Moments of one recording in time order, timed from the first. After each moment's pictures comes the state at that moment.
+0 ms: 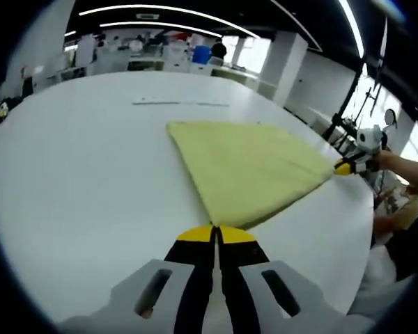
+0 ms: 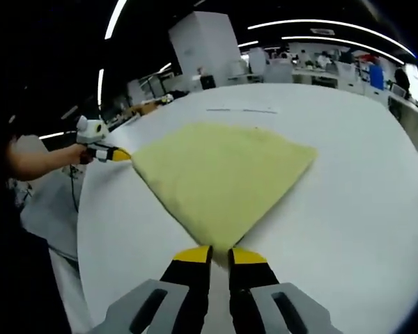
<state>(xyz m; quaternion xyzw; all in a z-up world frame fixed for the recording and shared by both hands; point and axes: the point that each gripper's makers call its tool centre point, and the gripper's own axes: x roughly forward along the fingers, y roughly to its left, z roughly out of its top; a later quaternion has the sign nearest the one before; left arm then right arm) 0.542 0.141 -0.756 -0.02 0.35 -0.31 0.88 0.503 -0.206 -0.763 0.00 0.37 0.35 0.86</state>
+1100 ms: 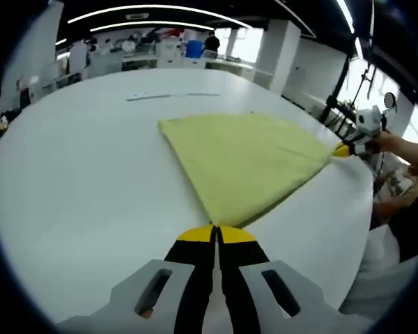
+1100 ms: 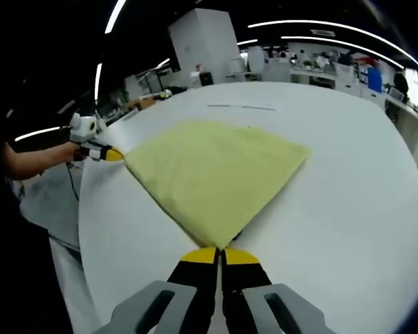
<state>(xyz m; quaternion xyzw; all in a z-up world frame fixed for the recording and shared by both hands) 0.499 0.140 -0.759 0.02 0.36 -0.31 0.88 0.472 -0.213 -0.761 -0.02 0.38 0.34 0.86</state>
